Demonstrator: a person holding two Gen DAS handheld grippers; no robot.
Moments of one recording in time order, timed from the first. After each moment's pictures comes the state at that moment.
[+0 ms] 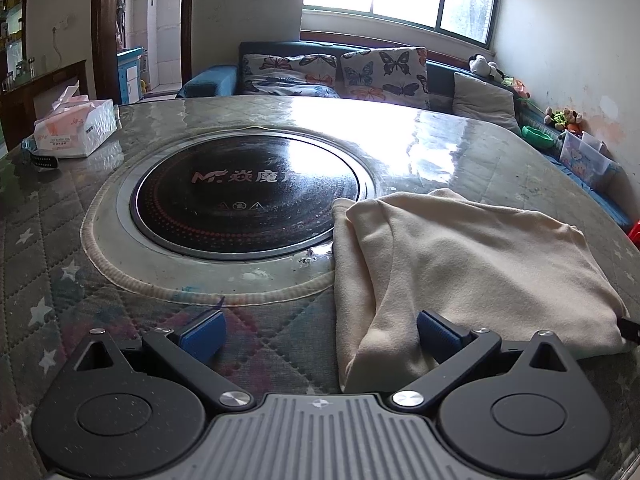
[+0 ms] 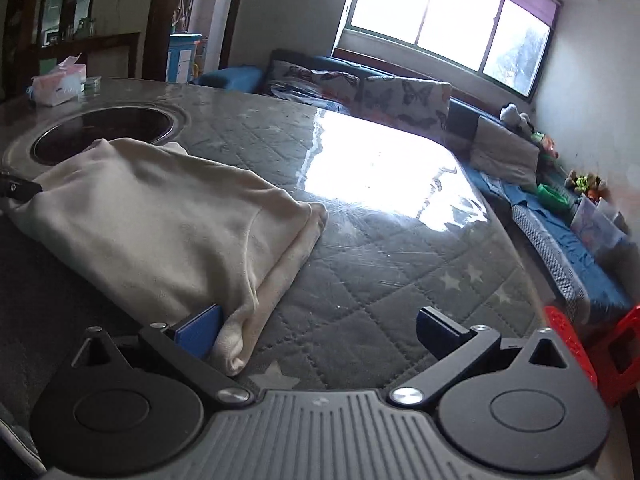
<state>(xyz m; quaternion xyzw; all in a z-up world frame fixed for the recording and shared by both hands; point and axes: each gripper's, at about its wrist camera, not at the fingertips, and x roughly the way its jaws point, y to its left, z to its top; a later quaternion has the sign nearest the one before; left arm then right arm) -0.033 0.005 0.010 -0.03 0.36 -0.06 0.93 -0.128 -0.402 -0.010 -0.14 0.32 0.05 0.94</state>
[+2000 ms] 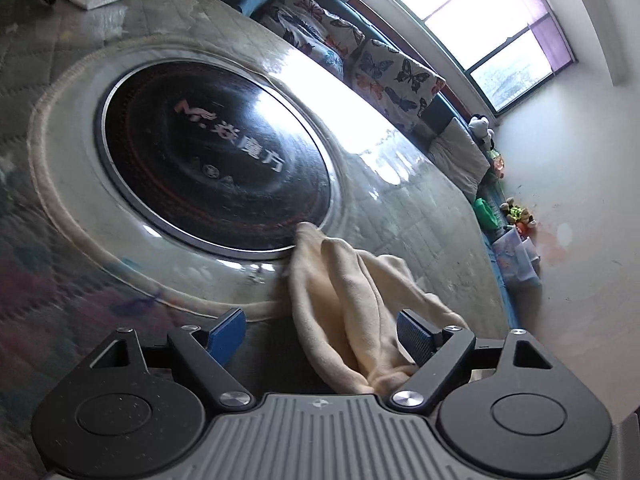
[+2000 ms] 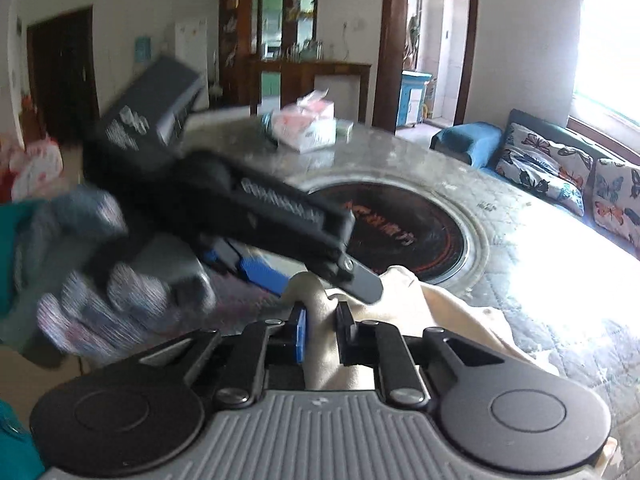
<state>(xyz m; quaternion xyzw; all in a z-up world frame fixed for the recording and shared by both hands) 0.013 0.047 0.020 -0.32 0.42 -0.13 0.84 -0.093 -0.231 0.036 -0.15 0.28 0.41 0.86</state>
